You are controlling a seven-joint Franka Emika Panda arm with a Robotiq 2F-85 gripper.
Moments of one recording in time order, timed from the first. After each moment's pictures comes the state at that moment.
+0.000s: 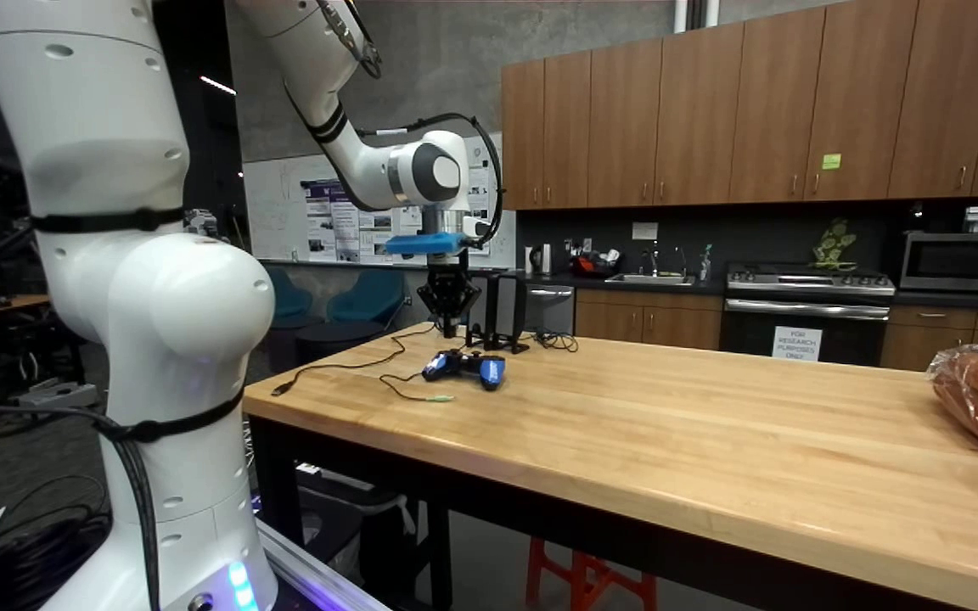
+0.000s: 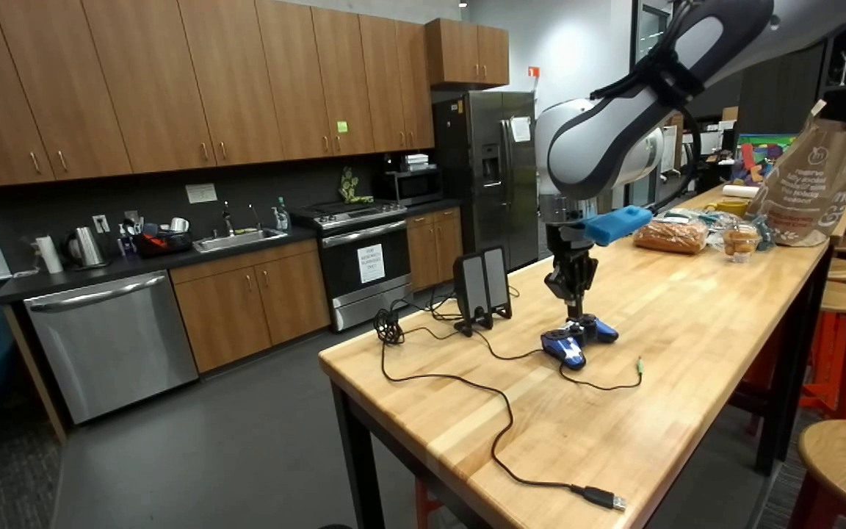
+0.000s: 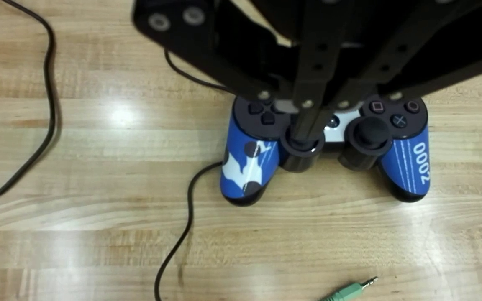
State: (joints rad) arm 0.03 -0.14 0.04 -2.40 -0.05 2.21 0.00
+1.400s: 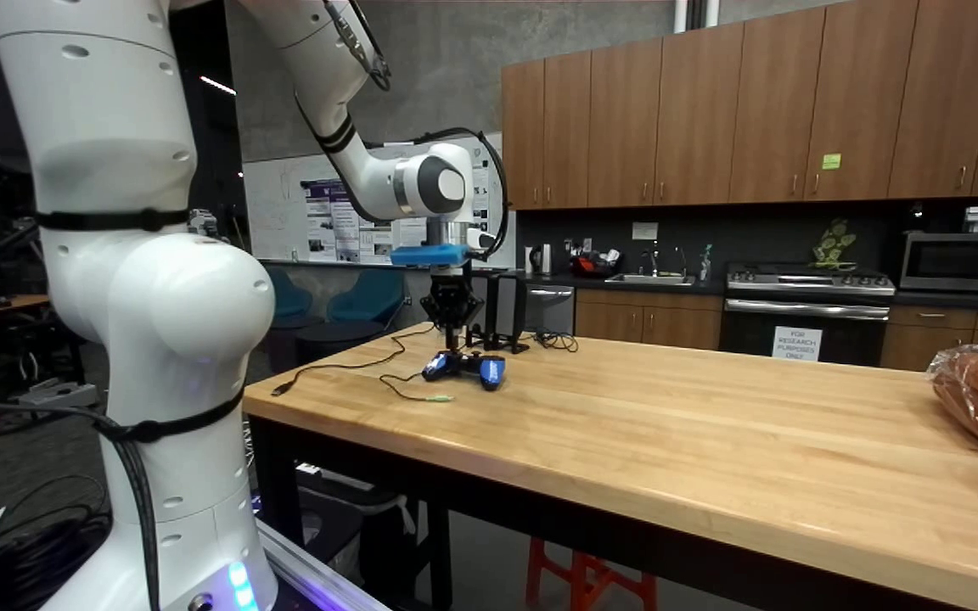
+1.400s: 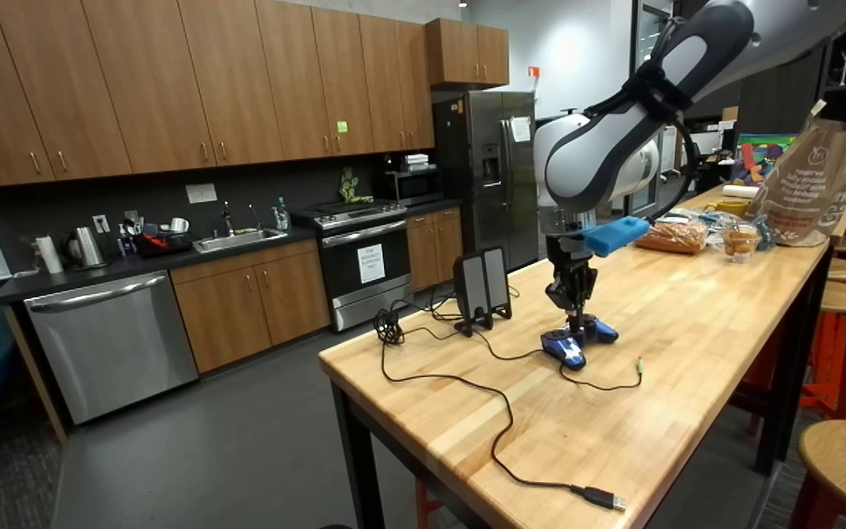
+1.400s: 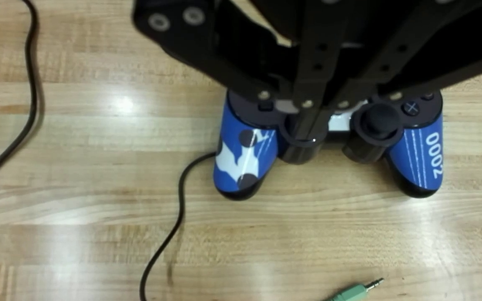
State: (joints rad) arm 0.03 -0.09 0.03 -2.40 -0.05 2.24 -0.01
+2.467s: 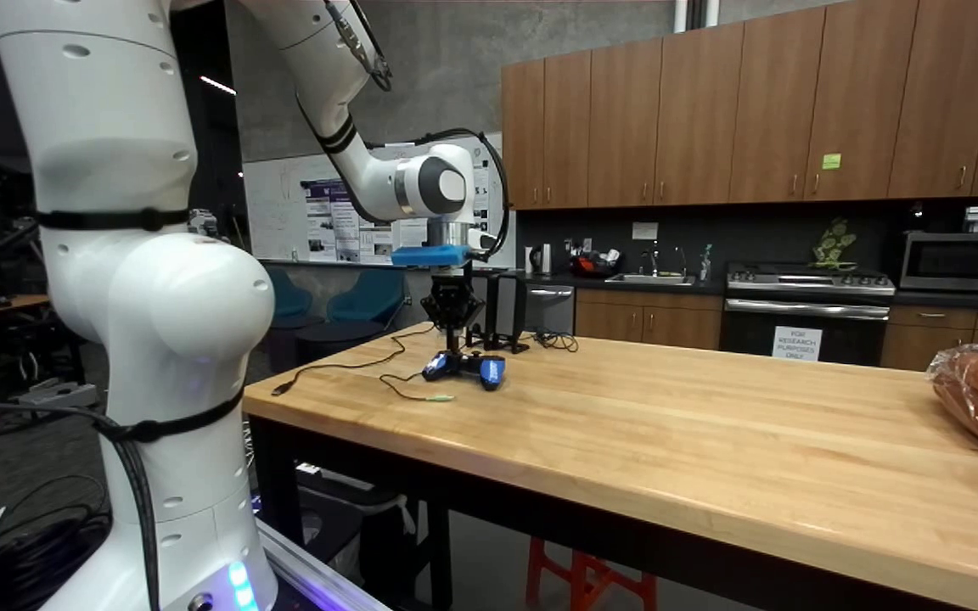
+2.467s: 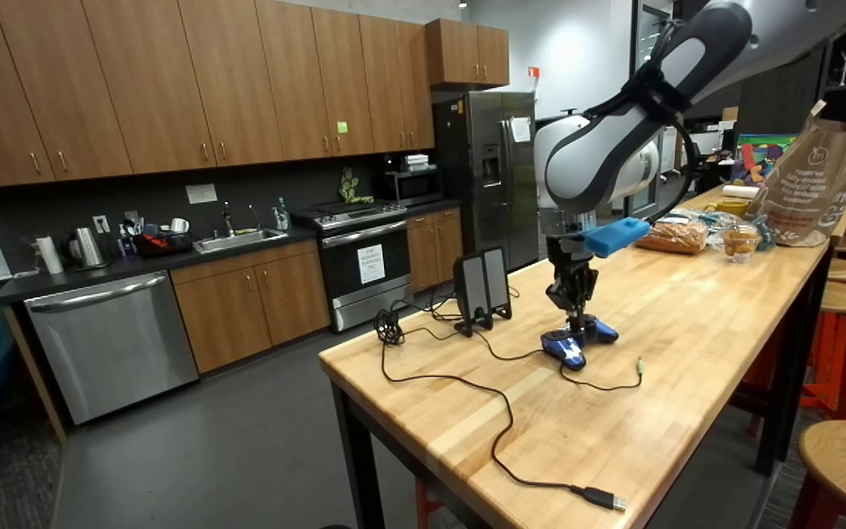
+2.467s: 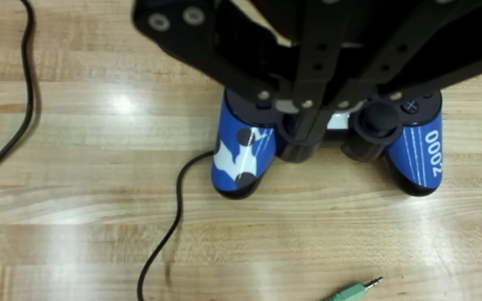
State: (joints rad) arm 0.03 -0.09 0.03 -2.39 -0.05 2.24 -0.02
